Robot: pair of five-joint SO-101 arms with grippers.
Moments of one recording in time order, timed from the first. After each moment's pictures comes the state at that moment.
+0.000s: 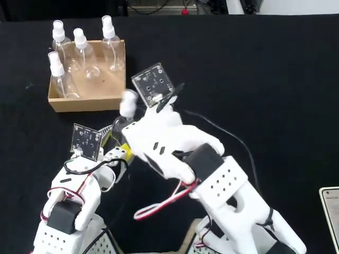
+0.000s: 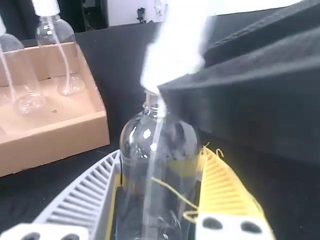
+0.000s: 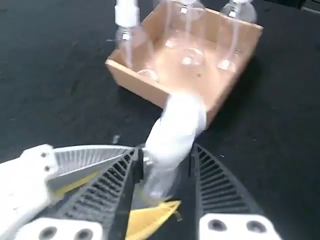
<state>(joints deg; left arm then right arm) 13.9 -104.0 82.6 48.5 1.2 -41.8 -41.6 33.3 54.7 -5.6</state>
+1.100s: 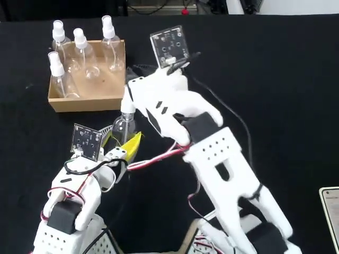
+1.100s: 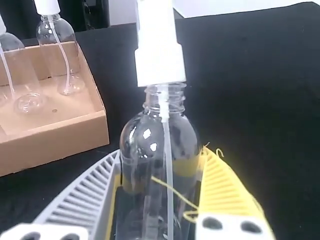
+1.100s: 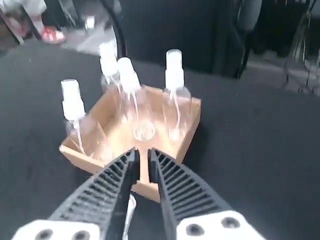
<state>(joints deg) 14.0 -104.0 82.6 48.5 1.2 -30.2 -26.3 24.8 36.6 -5.2</state>
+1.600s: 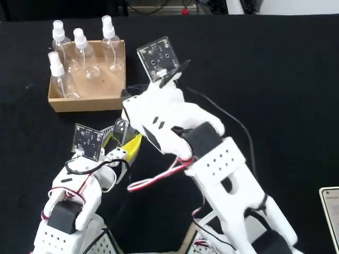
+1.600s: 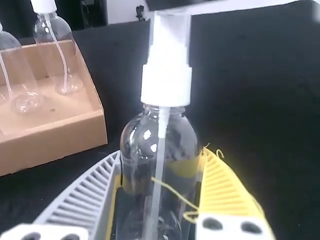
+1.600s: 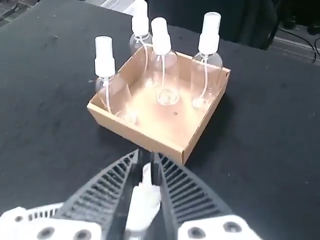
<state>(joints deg) 14.2 -103.9 82.7 48.6 1.2 -35.3 -33.0 22.5 52.7 -5.2</state>
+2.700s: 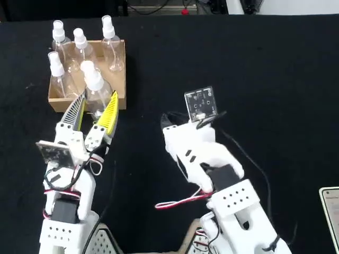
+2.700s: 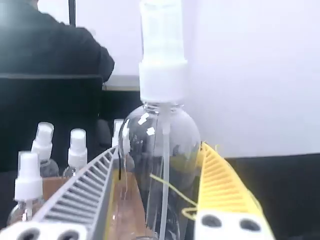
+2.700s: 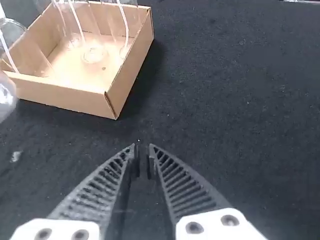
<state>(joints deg) 2.7 -103.9 92.2 5.7 1.2 -22.9 -60.0 70.8 29.9 -4.9</state>
